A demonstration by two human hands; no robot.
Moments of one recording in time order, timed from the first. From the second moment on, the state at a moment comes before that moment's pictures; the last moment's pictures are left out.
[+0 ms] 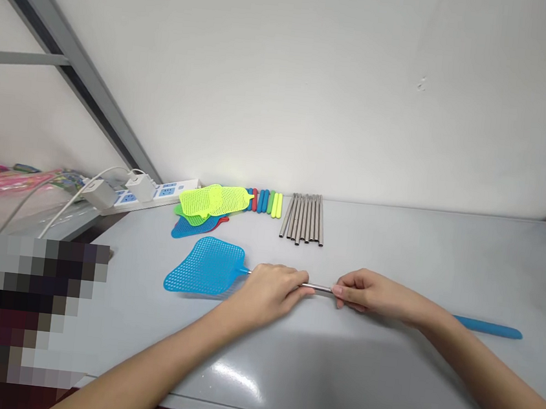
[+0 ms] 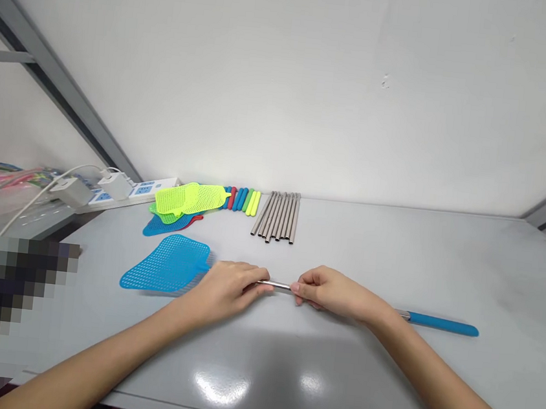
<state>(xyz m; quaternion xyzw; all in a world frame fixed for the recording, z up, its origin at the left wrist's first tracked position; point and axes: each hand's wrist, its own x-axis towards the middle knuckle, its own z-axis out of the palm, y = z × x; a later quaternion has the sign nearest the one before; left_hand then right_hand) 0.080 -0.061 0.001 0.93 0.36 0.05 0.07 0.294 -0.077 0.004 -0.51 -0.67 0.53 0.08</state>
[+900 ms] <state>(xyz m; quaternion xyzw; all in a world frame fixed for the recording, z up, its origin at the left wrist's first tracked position) 0.062 -0.045 0.001 0.90 0.42 0.06 0.01 0.310 -0.070 0.005 -0.56 -0.74 0.37 0.12</state>
